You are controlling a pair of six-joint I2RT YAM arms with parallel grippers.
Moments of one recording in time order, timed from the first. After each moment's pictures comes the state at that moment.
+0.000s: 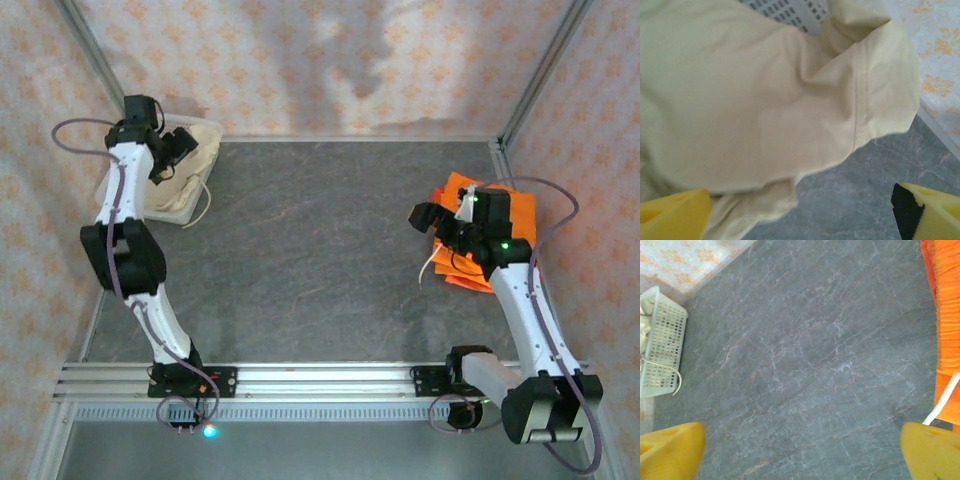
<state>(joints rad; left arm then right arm) 0.25 2.00 1.98 -0.96 0.09 -0.61 0.01 1.02 0.90 -0.63 -0.40 0.52</state>
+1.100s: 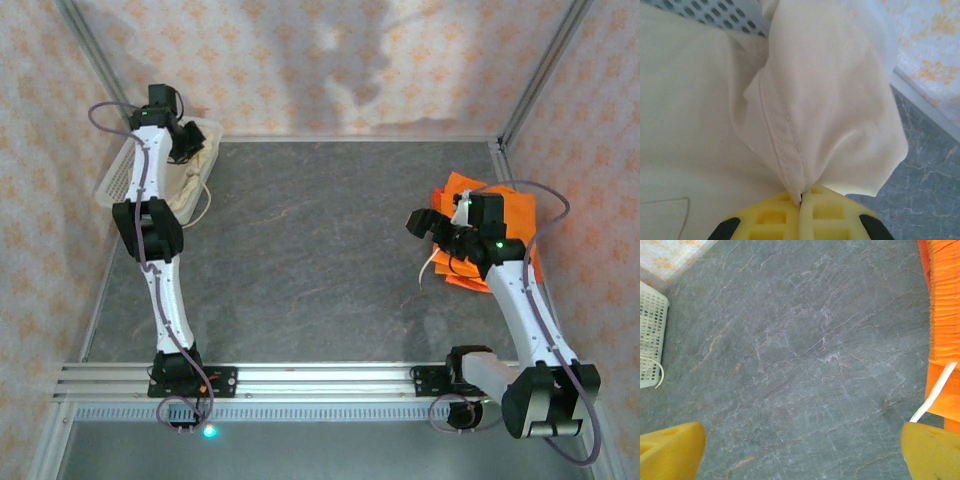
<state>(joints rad) 0.21 2.36 2.46 -1.11 0.16 -0.54 0.02 1.05 0.86 -0.62 -0.39 0.48</state>
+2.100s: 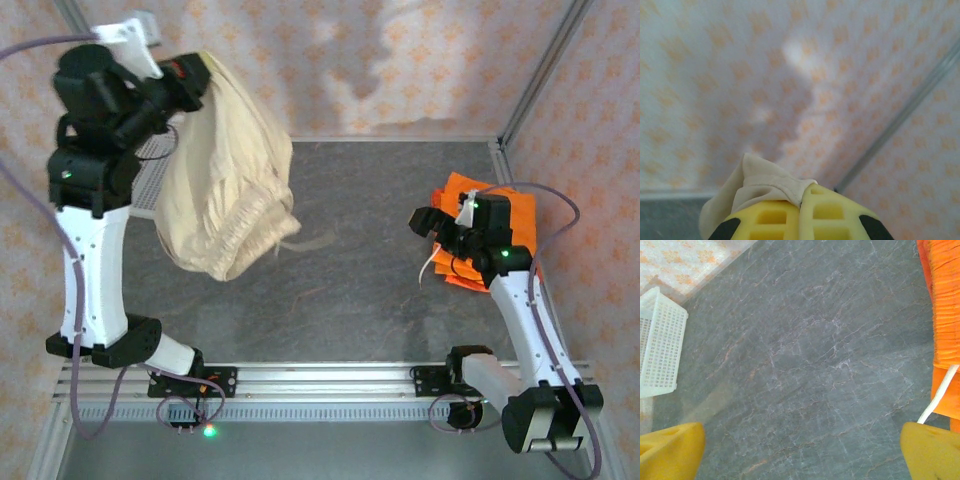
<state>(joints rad) -0.16 1.49 2.27 -0.84 0.24 -0.49 0.02 0.97 0.86 -0.62 -0.39 0.52</state>
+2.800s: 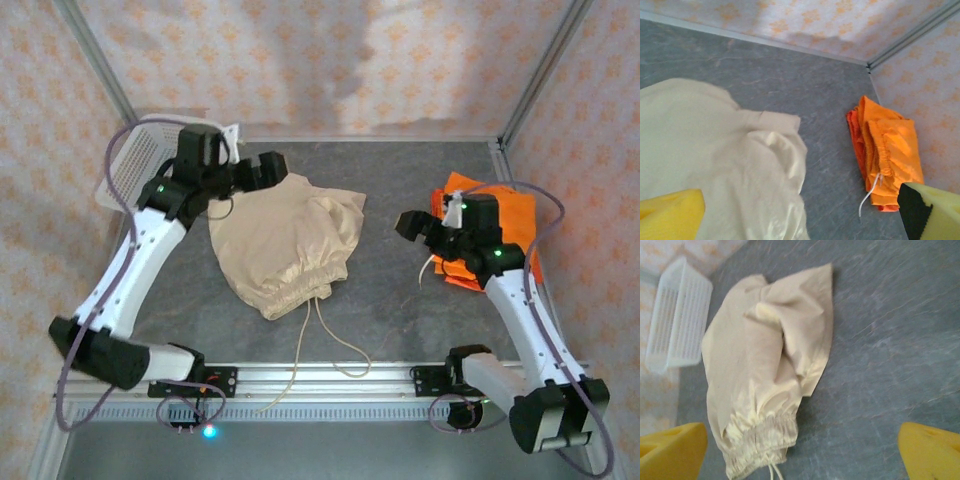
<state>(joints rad) -0.26 1.30 1.43 -0.69 0.27 -0.52 0.16 0.99 0.89 -0.64 -0.43 0.55</state>
